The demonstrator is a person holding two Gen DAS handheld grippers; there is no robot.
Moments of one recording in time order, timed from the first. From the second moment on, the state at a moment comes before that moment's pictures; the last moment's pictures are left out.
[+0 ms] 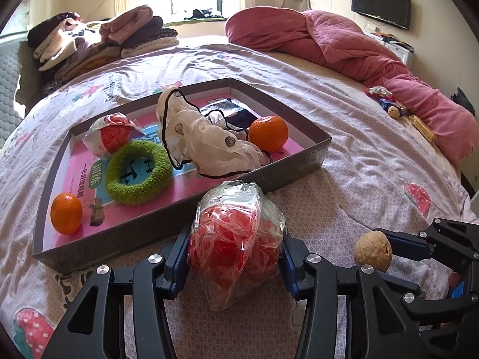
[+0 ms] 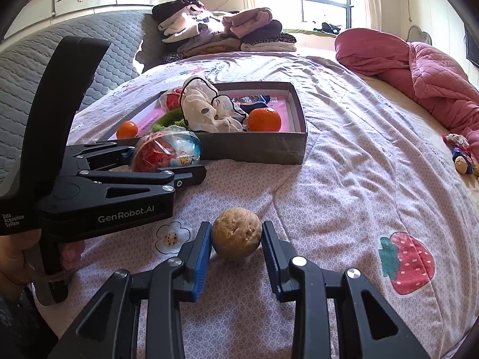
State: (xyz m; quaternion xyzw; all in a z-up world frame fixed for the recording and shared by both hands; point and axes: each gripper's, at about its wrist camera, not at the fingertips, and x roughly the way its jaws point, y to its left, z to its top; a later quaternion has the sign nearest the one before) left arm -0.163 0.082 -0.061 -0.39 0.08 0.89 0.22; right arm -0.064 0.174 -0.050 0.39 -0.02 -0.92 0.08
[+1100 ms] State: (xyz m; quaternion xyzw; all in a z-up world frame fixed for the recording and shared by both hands) left arm -0.139 0.048 -0.029 -0.39 0.04 0.90 0.17; right arm -0.059 0.171 -0.028 0.34 -0.02 -0.93 0.10
